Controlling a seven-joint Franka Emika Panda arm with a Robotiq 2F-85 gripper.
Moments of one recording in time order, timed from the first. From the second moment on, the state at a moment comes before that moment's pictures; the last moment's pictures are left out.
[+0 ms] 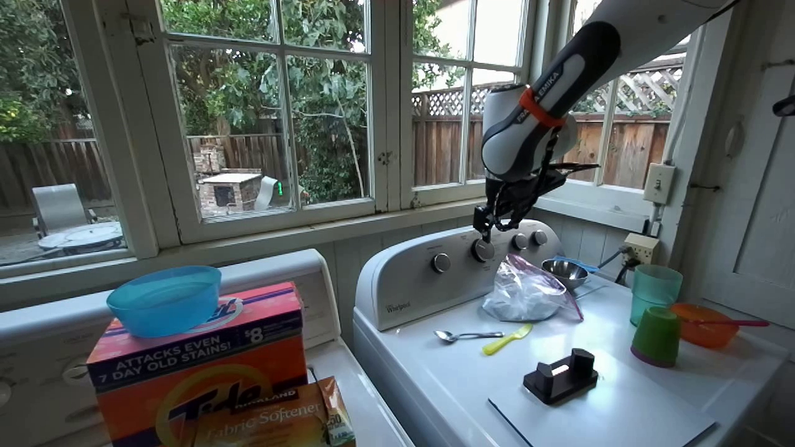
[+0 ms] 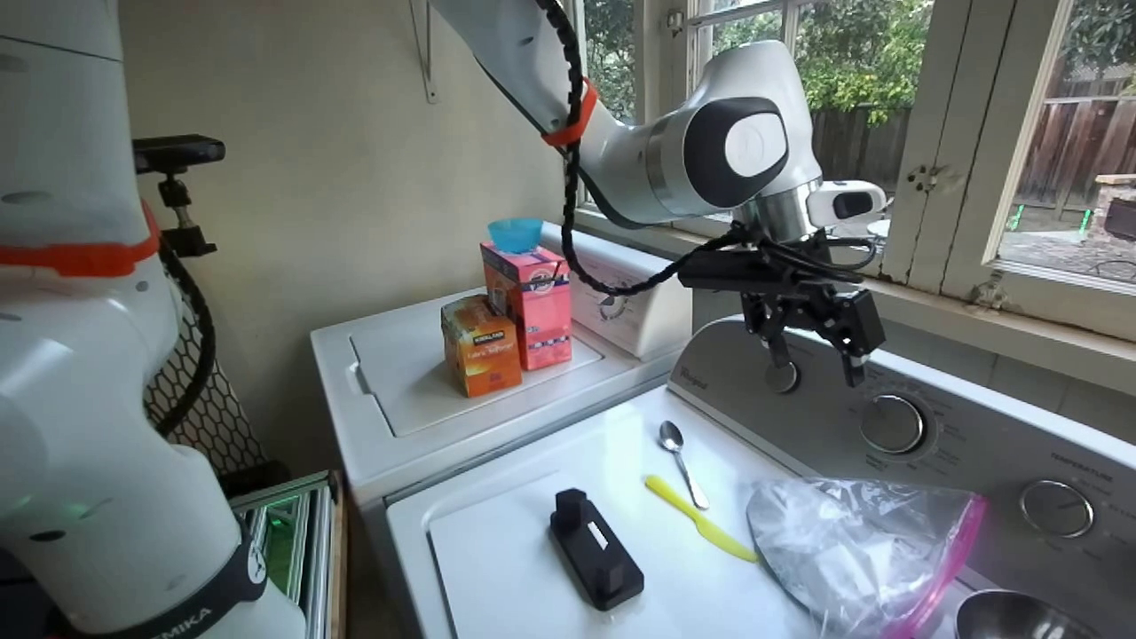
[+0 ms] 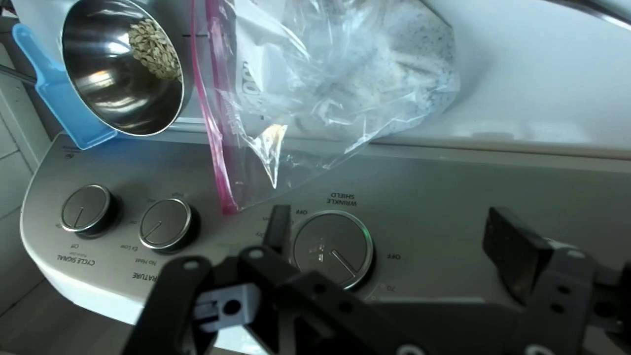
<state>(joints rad) -0.01 0.24 -0.08 -2.07 -0.35 2.54 0.06</state>
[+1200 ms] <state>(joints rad) -0.02 0.53 -0.14 -1.92 -0.36 2.90 0.00</state>
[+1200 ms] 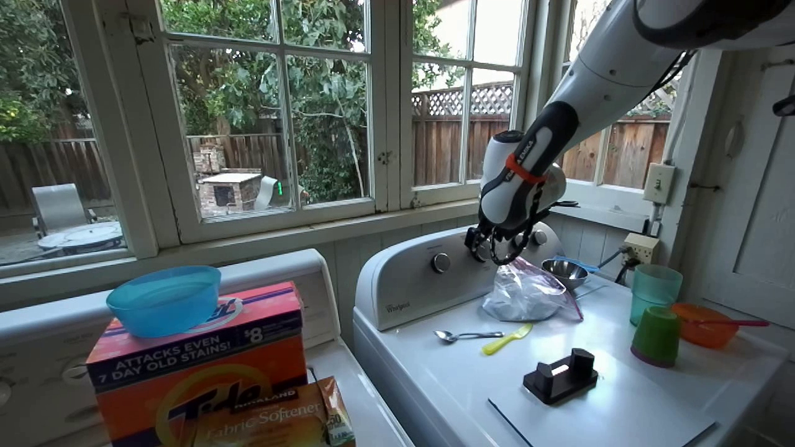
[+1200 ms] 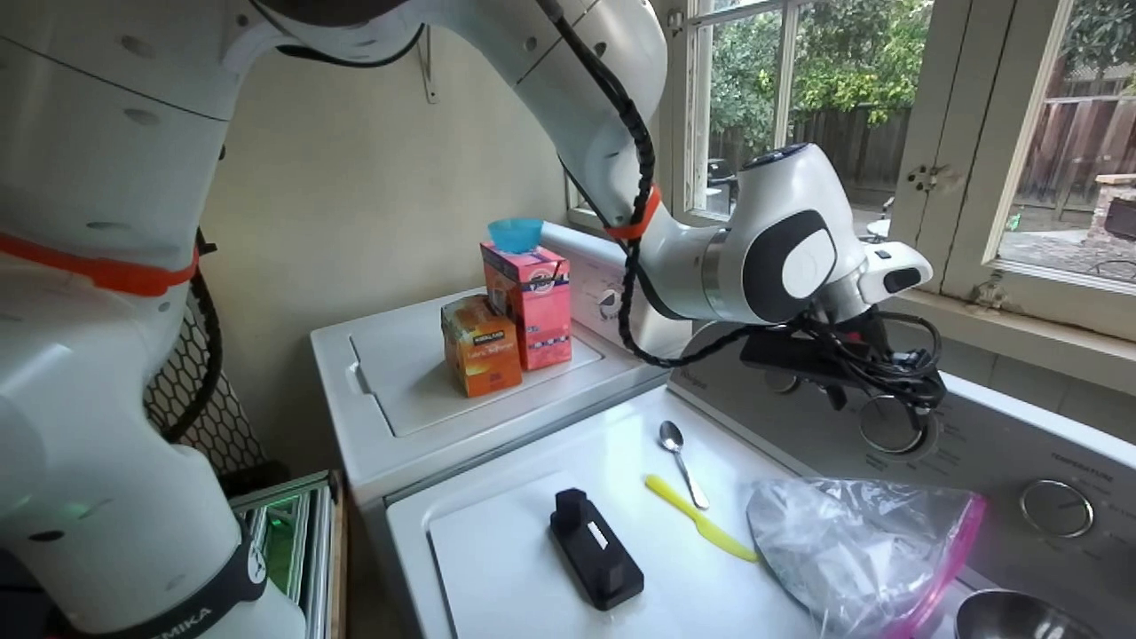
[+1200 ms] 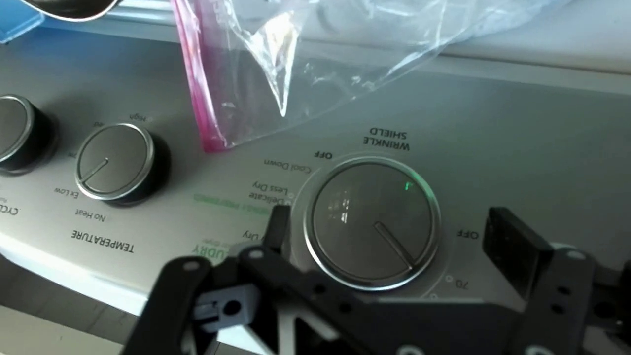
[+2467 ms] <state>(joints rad) -0.25 0.61 0.09 -1.84 -0.15 2.90 -0.31</state>
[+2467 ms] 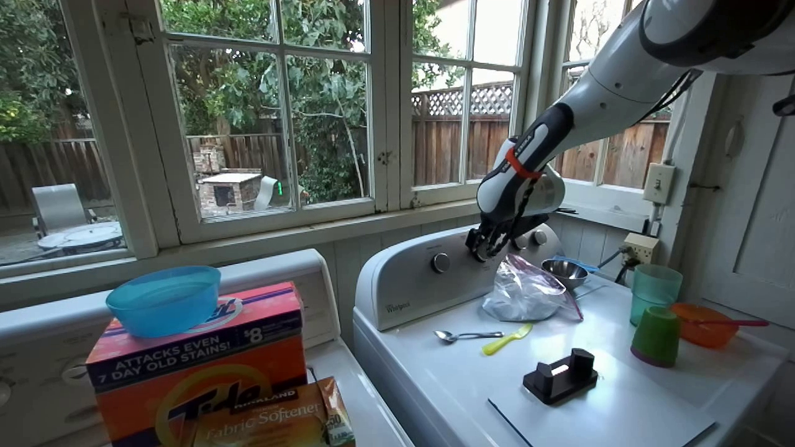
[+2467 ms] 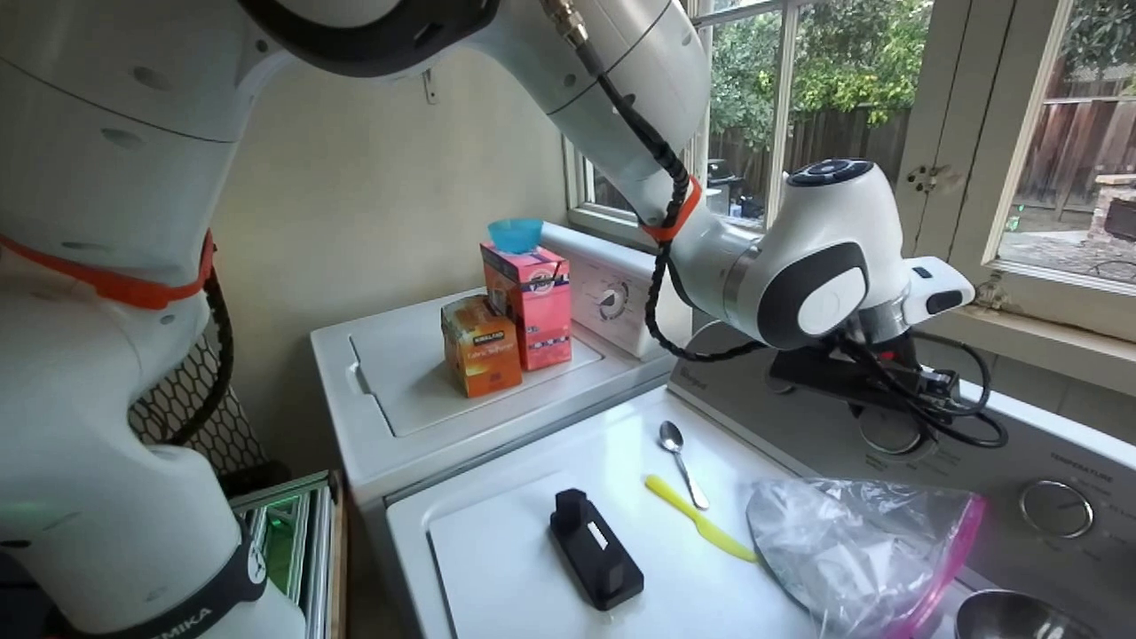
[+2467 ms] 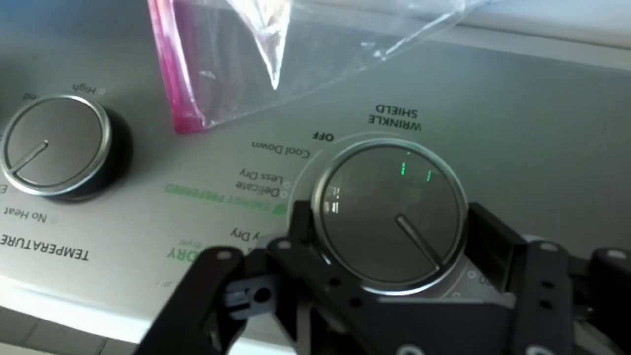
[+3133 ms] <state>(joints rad) -0.39 0.64 0.23 -1.71 0.16 2.65 -0.43</state>
